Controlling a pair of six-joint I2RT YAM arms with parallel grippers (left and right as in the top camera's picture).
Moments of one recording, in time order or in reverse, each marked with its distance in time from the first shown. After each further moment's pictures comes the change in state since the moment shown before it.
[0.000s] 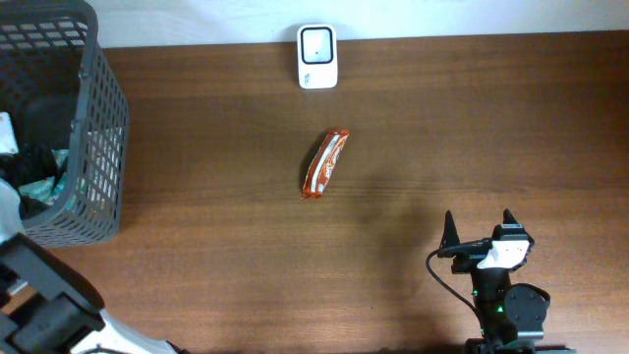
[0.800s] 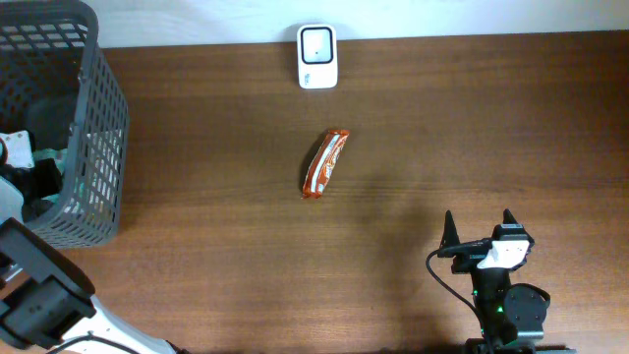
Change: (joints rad) left arm 0.019 0.117 0.000 -0.052 0.035 0.026; right arm 0.000 0.000 0.000 0.000 0.000 0.000
